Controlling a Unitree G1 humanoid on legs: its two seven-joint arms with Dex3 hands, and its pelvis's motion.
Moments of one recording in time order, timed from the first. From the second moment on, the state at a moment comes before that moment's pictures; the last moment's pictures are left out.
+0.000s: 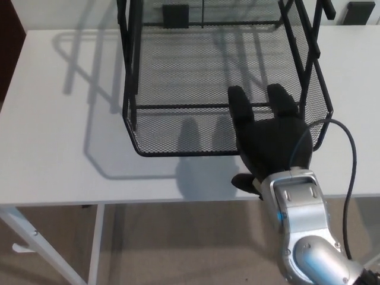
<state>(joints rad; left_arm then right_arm) 0.00 0.49 0.16 1.30 -0.03 -0.17 -0.25 -0.35 -0.21 0.69 -0.02 -1.37 0.66 0.29</state>
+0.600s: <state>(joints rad) 0.00 0.49 0.17 1.30 -0.03 -0.17 -0.26 -0.21 -0.24 0.75 -0.20 -1.44 0.62 0.31</state>
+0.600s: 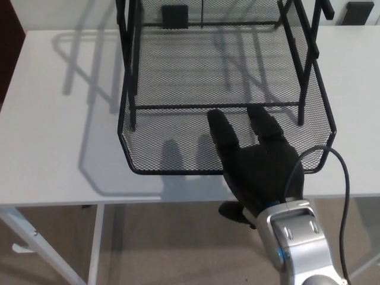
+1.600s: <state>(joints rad) 0.00 0.50 0.17 1.31 -0.02 -0.17 -0.26 -0.03 -0.25 0.73 -0.43 -1.47 0.48 0.28</state>
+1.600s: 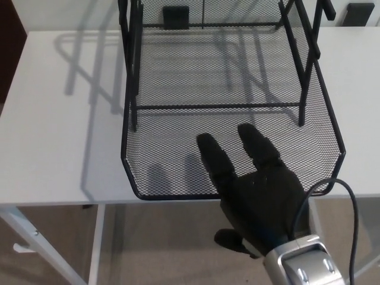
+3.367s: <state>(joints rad) -0.01 0.49 0.17 1.31 -0.01 -0.17 -0.26 0.37 -0.64 -0.11 -0.70 -0.89 0.26 0.62</state>
